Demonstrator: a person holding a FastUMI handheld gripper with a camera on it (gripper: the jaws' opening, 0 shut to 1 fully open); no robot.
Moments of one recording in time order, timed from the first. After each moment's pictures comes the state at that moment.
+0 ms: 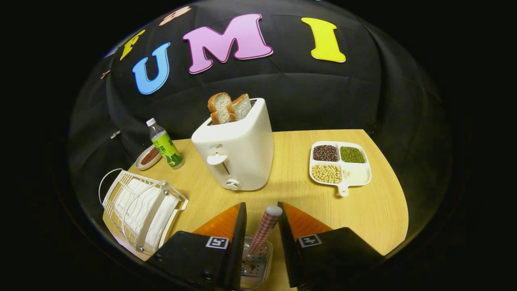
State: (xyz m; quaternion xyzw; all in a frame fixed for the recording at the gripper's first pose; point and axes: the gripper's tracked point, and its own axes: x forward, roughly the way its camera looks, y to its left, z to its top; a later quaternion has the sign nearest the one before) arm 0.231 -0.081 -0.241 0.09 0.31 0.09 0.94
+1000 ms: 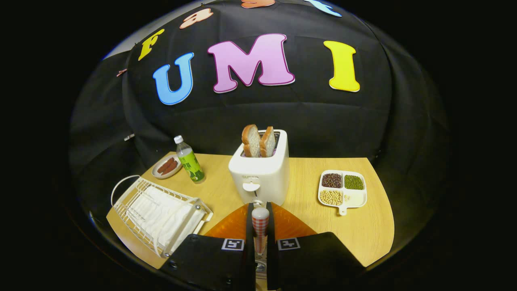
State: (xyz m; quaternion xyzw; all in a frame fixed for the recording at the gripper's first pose) arm 0.213 -0.044 -0.122 0.08 0.24 0.14 0.96
